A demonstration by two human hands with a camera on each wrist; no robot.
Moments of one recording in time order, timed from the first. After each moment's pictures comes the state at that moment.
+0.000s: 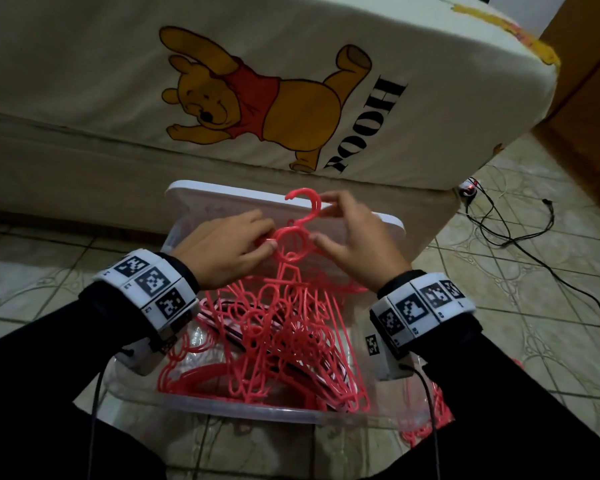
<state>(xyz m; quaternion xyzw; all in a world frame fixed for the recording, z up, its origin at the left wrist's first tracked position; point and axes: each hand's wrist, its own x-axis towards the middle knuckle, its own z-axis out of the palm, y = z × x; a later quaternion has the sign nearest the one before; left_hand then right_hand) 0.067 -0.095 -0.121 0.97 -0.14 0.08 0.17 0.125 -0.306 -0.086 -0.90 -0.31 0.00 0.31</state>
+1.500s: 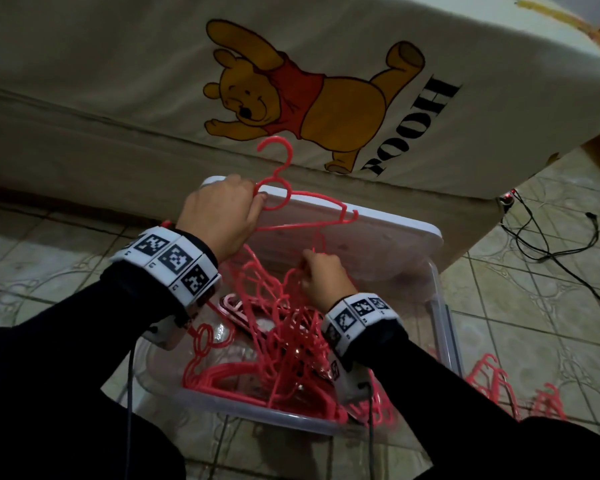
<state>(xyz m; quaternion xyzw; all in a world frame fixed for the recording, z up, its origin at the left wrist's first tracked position) 0.078 -0.061 -0.107 0.98 0.09 0.15 0.08 0.122 -0.235 -0.179 -0.93 -0.26 0.13 0.21</state>
